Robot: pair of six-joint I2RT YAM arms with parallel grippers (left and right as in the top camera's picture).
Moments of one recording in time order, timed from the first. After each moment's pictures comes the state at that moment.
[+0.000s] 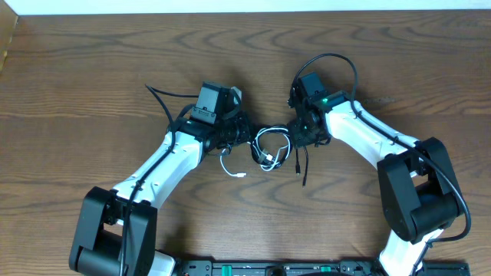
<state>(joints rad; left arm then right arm) -0.36 1.62 0.96 -0.34 0.43 -0.66 0.44 1.92 1.25 -0.69 -0.07 0.15</state>
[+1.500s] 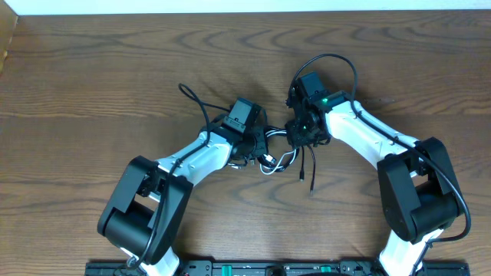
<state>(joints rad) -0.51 1.80 0.96 -0.29 0.24 -0.65 0.44 1.92 1.25 -0.69 -0.13 0.15</state>
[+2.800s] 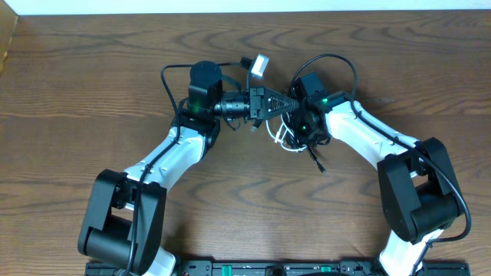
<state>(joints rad) -0.34 1.71 0.96 0.60 1.21 -1.05 0.44 1.92 1.25 -0.69 -0.15 0.15</state>
